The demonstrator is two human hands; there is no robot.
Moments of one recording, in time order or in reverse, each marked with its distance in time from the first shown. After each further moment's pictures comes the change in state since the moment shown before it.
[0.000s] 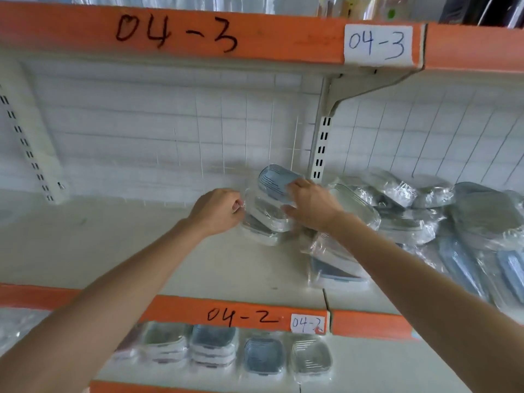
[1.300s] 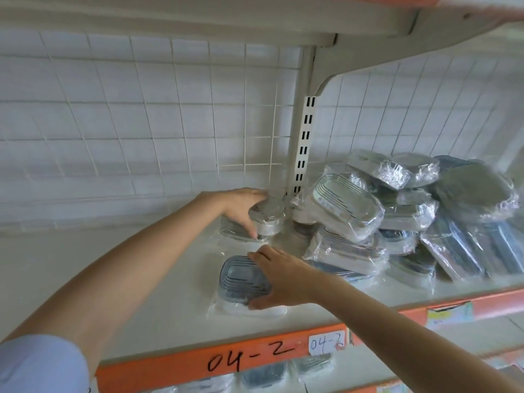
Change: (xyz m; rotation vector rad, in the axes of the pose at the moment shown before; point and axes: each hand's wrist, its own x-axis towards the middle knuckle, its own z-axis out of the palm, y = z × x) left_hand 0.124 -0.004 0.069 0.092 -0.720 0.413; right_hand -0.029 -0.051 0.085 0.215 -0.400 -0.032
